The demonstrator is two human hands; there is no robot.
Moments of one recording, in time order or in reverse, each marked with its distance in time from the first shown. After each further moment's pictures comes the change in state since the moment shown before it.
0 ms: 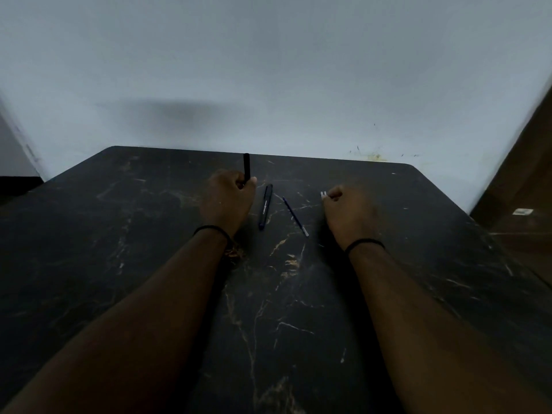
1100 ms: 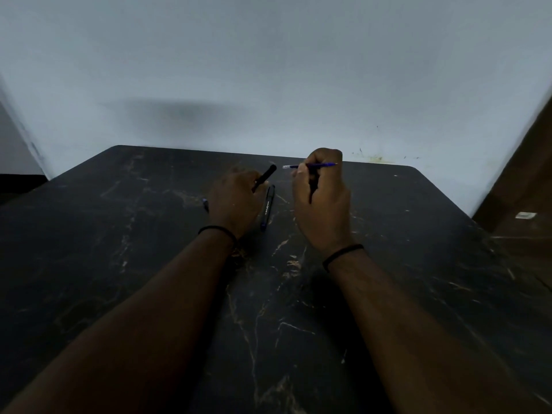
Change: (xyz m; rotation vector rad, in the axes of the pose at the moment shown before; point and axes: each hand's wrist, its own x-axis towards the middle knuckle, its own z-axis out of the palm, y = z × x) left_hand 0.001 0.005 0.005 0.144 -0.085 0.217; right_hand -0.035 -0.052 0.003 0.585 0.304 -0.566
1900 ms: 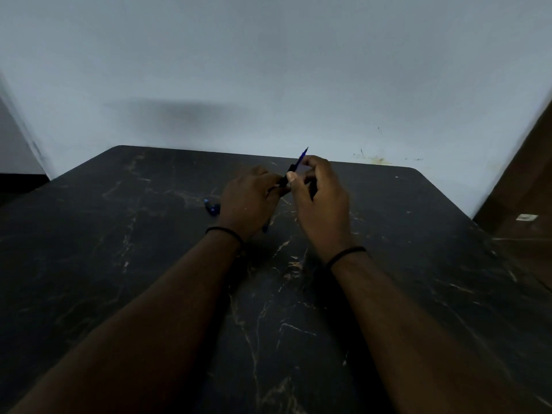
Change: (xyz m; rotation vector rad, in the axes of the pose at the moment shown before) left_hand -0.009 0.024 -0.012 -0.054 0.033 0.237; right_hand -0.002 0.013 0.004 -0.037 -0.094 0.146
